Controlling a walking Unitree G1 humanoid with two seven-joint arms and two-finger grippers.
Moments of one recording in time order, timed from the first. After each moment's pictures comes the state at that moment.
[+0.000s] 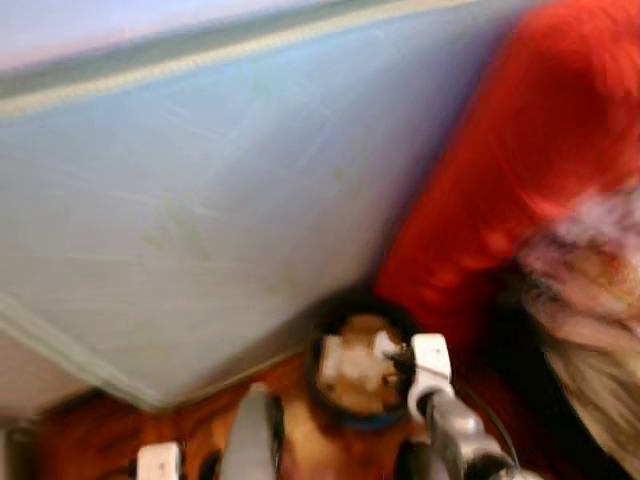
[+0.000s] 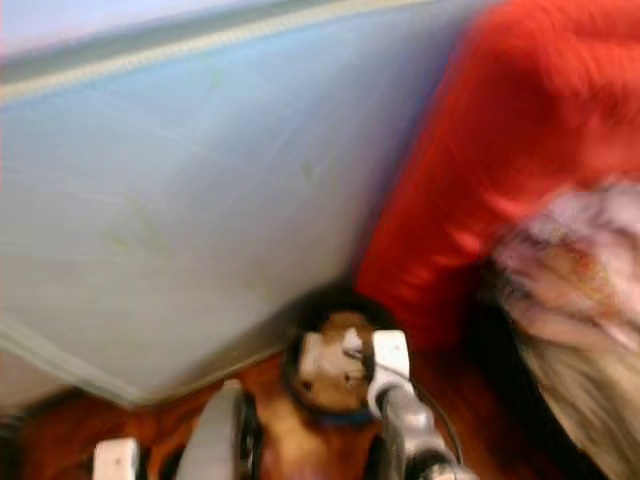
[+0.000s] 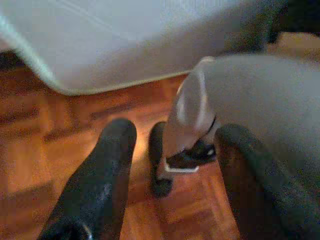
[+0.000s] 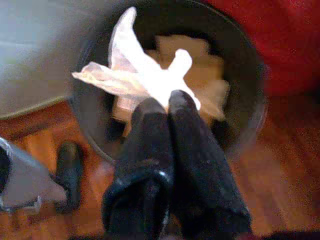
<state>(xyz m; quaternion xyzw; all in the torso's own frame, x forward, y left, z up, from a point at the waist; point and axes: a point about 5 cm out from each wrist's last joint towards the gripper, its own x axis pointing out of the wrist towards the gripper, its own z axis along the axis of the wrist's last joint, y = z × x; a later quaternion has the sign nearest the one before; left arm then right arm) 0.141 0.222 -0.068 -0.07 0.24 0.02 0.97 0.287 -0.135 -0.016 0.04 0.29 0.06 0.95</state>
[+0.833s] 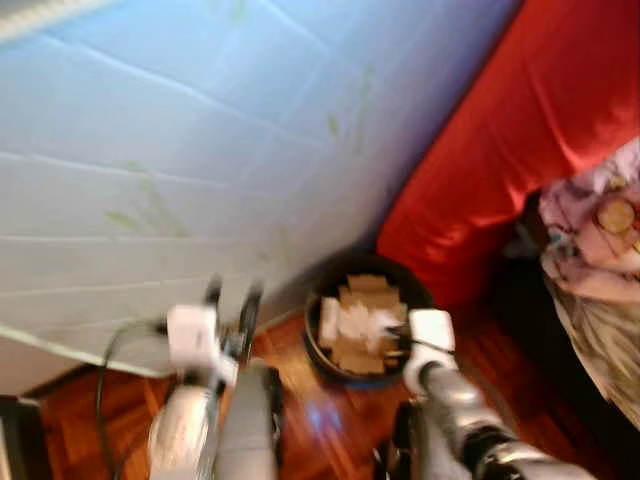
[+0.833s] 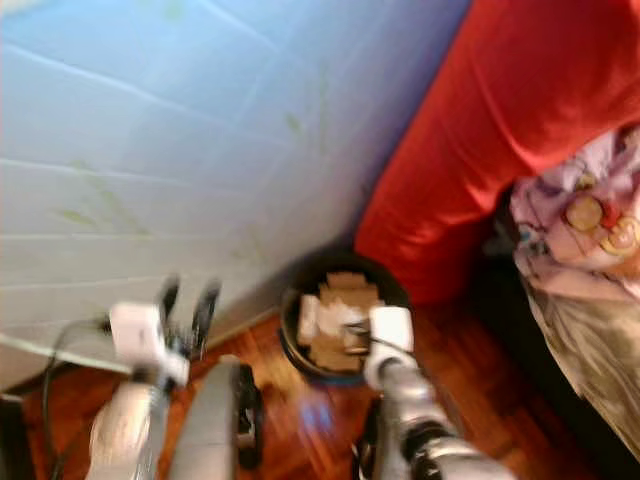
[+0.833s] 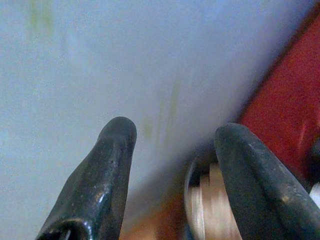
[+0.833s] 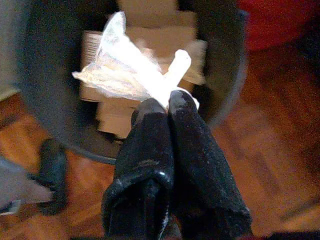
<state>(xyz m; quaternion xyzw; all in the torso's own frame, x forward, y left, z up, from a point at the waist) 0.236 0.161 0.089 -0.03 -0.07 -0.05 1.00 0.302 -0.146 -0.003 0.03 0.28 0.03 0.96</state>
